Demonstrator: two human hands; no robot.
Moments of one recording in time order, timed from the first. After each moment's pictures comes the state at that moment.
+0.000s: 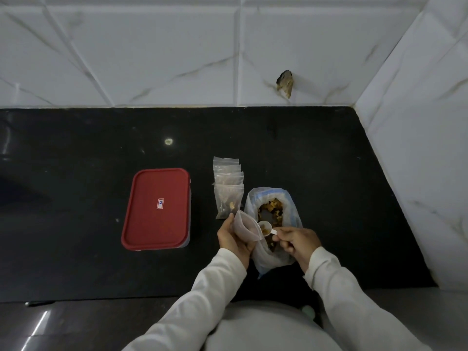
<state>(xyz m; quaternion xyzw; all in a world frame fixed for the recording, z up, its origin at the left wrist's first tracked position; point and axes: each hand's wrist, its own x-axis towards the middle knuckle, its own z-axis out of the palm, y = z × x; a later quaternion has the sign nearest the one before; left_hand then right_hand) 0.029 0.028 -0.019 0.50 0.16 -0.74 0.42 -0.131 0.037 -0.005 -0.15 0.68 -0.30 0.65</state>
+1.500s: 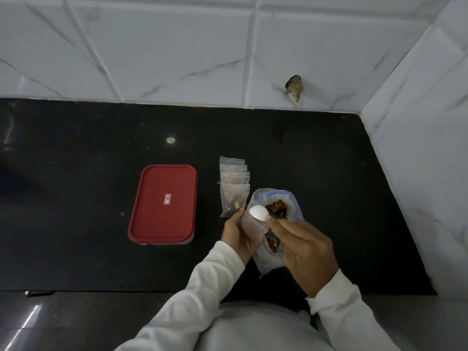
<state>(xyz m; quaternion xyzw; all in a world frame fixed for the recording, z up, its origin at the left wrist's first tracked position) 0.039 0.024 -0.011 0.43 0.09 -0.81 0.38 -0.107 0.074 0.055 -0.80 0.50 -0.32 -0.04</state>
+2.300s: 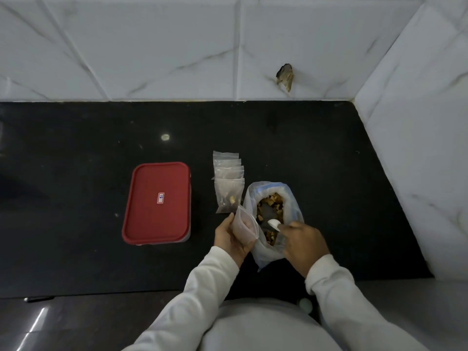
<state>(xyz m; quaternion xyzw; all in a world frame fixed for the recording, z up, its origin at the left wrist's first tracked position) 0.048 0.040 -0.014 0.46 0.13 -0.80 0.37 -0.132 0.063 0.007 -0.74 0.64 0.01 0.18</state>
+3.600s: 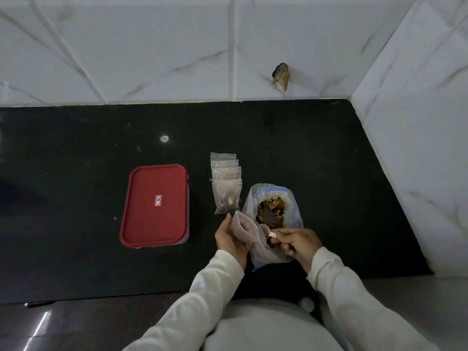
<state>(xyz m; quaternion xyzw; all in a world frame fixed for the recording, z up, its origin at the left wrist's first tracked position) 0.032 0.041 -0.018 0.48 0.17 -0.75 0.43 -0.132 0.054 0.000 -0.17 0.67 -0.28 0.66</state>
